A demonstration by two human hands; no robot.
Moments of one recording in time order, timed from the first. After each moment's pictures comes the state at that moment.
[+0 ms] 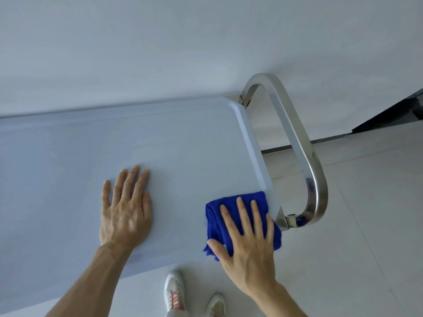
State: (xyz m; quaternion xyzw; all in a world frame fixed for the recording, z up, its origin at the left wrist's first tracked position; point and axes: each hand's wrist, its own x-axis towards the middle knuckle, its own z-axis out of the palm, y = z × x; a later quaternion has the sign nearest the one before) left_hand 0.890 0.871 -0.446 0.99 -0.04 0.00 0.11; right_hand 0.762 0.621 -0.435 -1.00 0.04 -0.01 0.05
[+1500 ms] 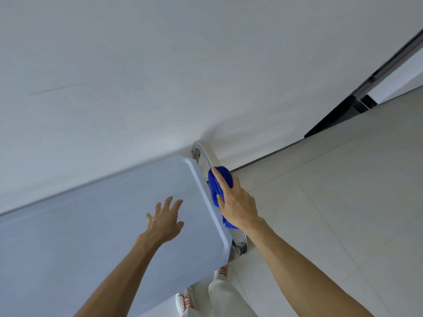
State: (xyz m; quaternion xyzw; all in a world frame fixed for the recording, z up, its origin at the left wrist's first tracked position) left_hand 0.980 0.717 -0.316 0.91 -0.19 -0.35 0.09; right_hand 0.920 0.509 -0.274 -0.98 0.12 0.06 0.13
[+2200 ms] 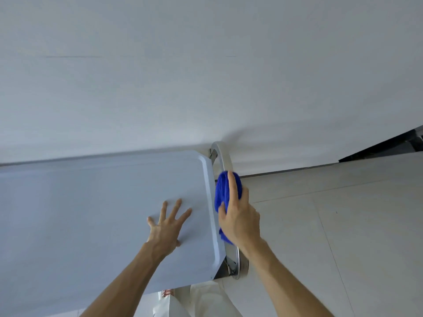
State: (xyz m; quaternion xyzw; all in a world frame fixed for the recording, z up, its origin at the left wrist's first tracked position) left_hand 0.948 0.696 -0.362 0.91 -0.17 -0.37 -0.01; right_hand 0.939 0.501 -0.277 -0.98 0.12 0.08 0.15
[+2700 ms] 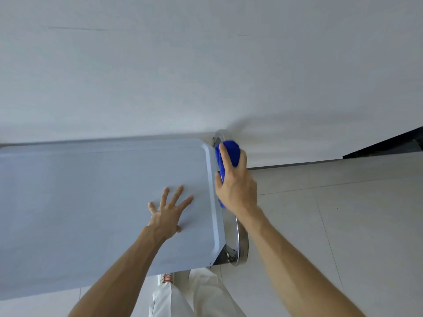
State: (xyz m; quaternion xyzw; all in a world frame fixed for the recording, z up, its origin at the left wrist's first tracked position) left_hand 0.948 0.698 -0.361 0.91 -0.15 -0.38 0.02; right_hand 0.979 0.502 -0.281 -0.99 0.06 0.03 0.11
